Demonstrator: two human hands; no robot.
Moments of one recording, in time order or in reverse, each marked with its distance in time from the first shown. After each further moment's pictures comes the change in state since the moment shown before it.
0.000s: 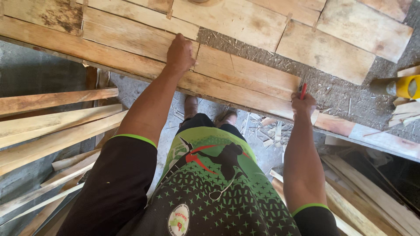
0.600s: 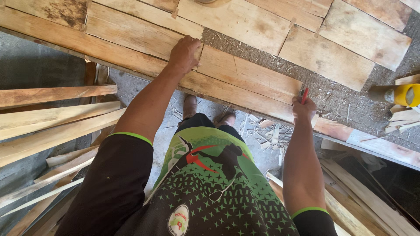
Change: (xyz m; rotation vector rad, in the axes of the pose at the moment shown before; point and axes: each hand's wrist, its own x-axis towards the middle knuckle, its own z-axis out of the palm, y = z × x) left_hand -0.004 -0.002 -0.006 0.061 -0.095 0.112; right_hand 0.003 0.003 0.002 0.087 -0.033 0.080
